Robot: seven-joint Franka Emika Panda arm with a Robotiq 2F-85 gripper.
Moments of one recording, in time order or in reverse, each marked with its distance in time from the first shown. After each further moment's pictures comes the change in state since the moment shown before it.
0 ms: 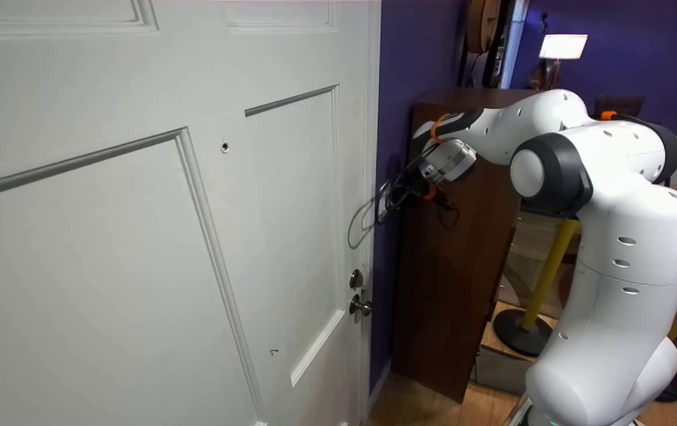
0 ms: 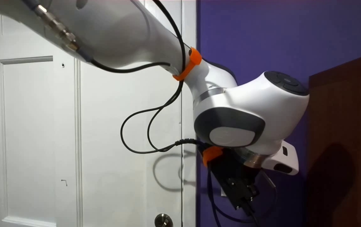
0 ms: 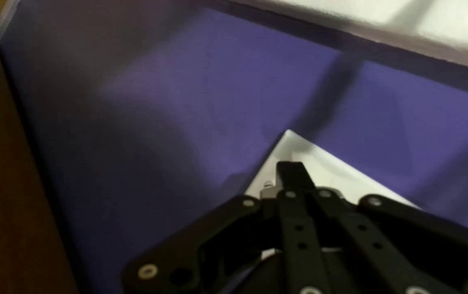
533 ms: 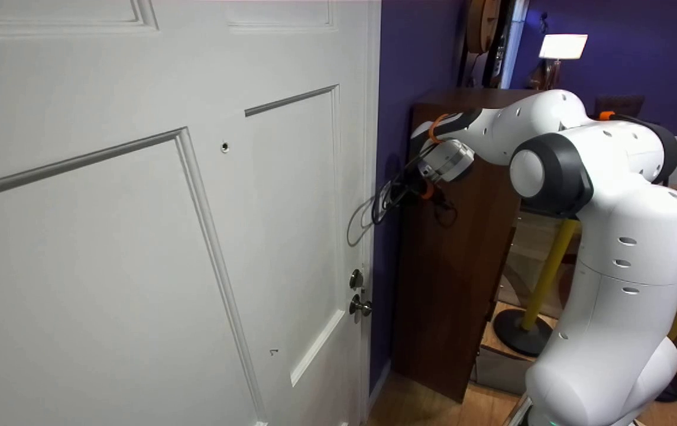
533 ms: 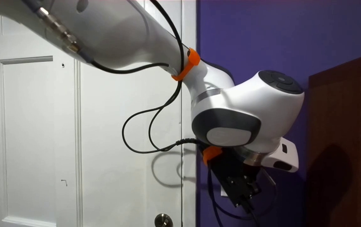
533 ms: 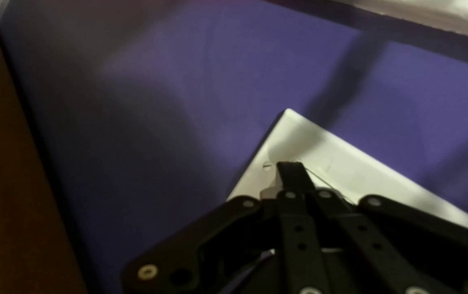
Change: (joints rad) arm 0.001 0.000 0.013 -0.001 0.016 0.060 0.006
